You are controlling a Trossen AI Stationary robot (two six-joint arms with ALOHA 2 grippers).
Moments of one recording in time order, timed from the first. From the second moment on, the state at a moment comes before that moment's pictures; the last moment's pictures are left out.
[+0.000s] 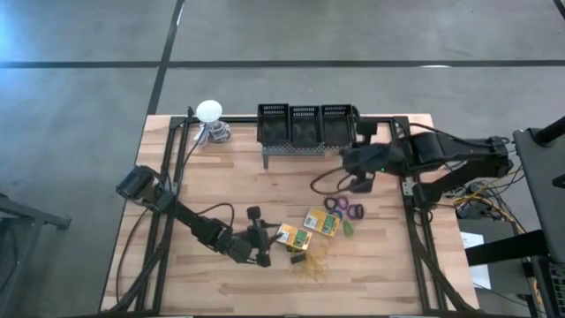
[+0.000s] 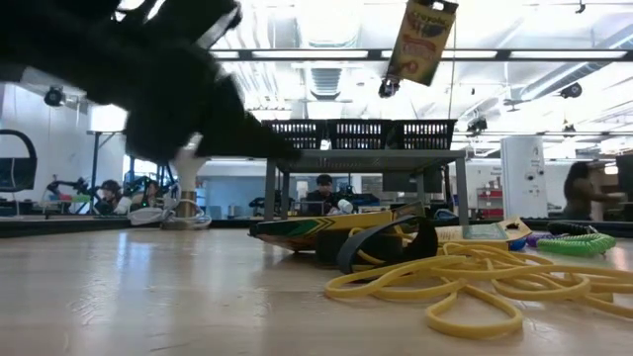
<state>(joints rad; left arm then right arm) -0.51 1.85 0.78 0.55 -0.79 0.02 0.16 1.29 1.53 -1.09 0.58 -0.18</state>
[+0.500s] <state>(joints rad) -0.30 1.82 1.10 0.41 -0.50 0.41 0.40 1.35 1.32 -1.07 0.54 0.27</state>
